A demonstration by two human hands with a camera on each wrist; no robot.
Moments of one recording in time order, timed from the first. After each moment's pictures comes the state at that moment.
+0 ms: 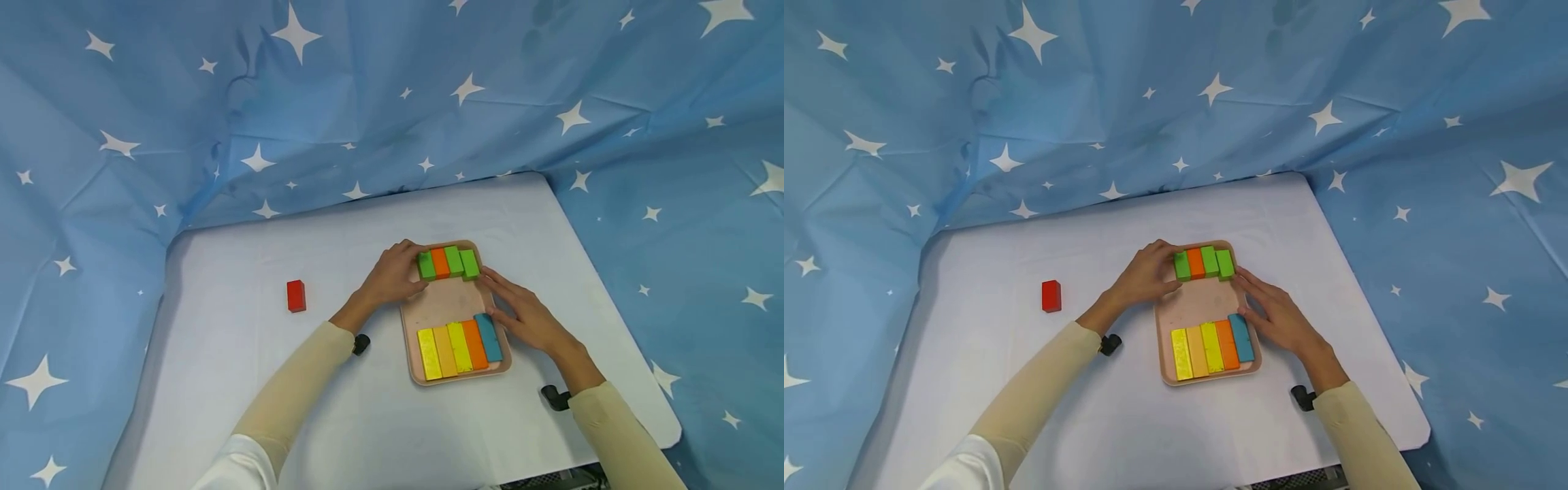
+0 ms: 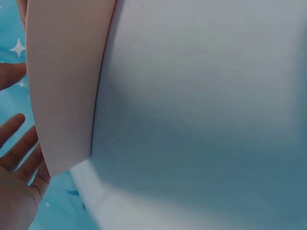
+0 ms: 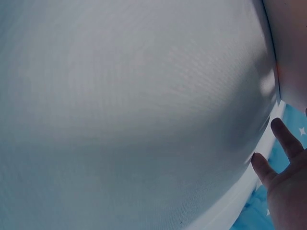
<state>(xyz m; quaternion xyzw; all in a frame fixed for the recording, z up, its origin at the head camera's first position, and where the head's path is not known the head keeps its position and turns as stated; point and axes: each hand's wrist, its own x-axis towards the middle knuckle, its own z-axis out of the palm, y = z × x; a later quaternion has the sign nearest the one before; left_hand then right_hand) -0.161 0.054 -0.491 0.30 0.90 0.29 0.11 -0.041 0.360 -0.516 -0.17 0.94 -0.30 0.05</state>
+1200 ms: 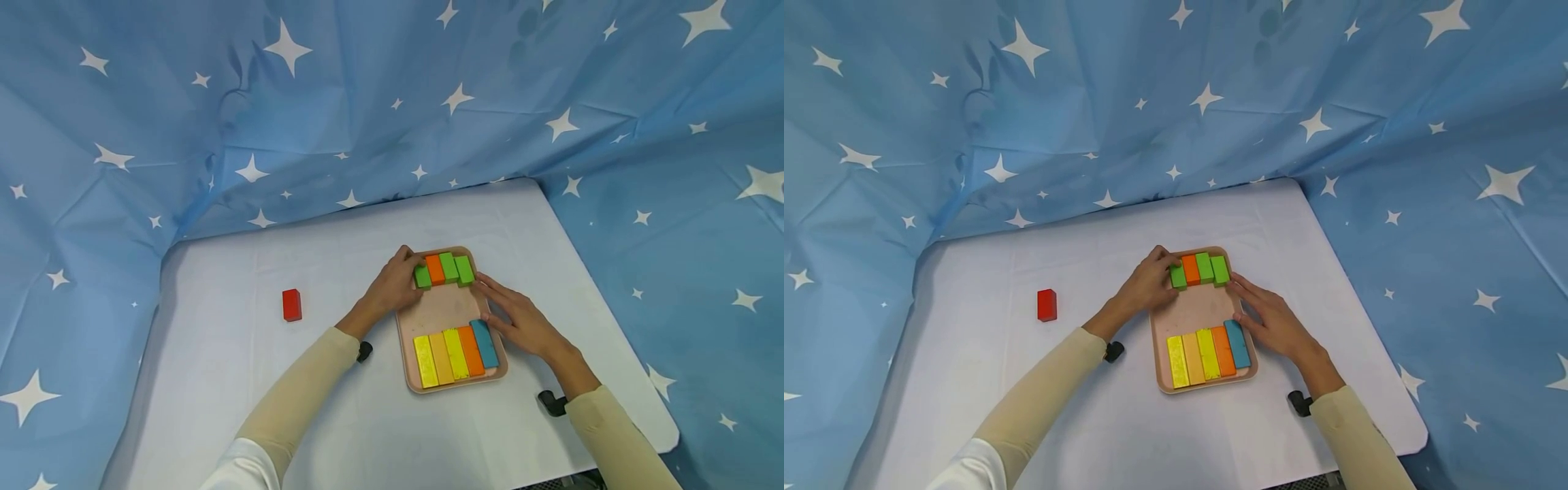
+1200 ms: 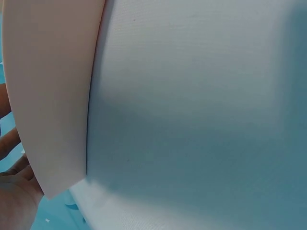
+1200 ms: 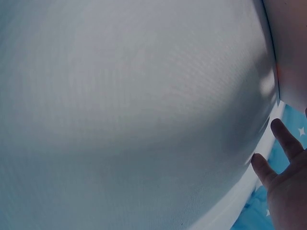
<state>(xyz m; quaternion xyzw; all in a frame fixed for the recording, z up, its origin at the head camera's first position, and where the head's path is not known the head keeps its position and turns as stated) -0.158 0.071 -0.499 0.28 0.91 0.28 0.12 -0.041 0.361 -0.517 -0.18 0.94 -0.30 0.04</state>
